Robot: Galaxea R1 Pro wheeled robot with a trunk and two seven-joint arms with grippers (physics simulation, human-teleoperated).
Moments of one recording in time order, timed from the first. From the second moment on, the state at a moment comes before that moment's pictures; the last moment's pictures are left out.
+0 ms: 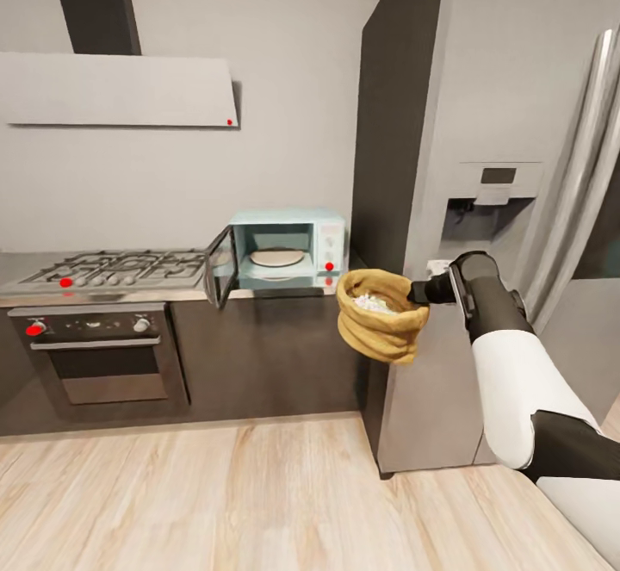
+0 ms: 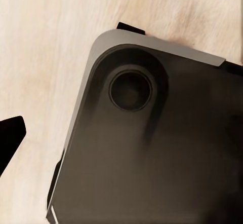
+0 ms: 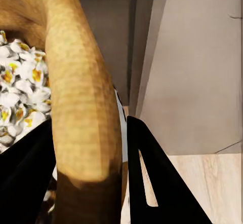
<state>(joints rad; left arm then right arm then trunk) 0.00 0.01 0.00 -0.04 0.33 -0.10 0.01 -1.18 -0.02 -0.22 -0.81 0.51 1.05 0.45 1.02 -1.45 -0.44</state>
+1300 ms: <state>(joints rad) 0.00 0.02 -0.01 -0.04 0.33 -0.10 0.00 -1.18 0.09 -0.22 -0.78 0.52 1.05 0.40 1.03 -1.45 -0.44</state>
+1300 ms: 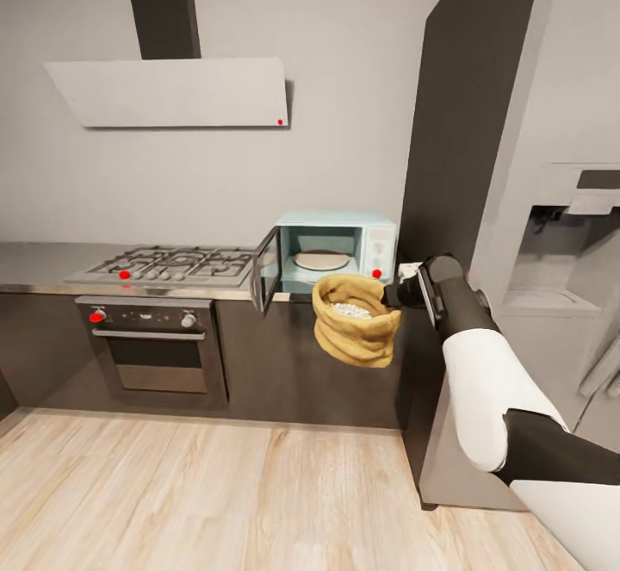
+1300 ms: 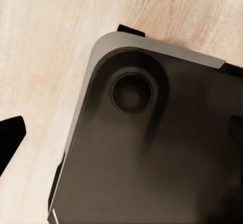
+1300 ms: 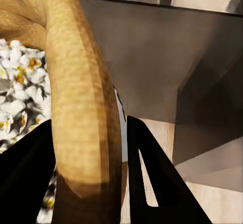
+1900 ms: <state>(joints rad) 0.00 0.02 0.00 -0.04 0.33 -0.09 -0.01 -1.18 0.10 -0.21 -0.80 0.54 1.05 0.41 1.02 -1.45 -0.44</state>
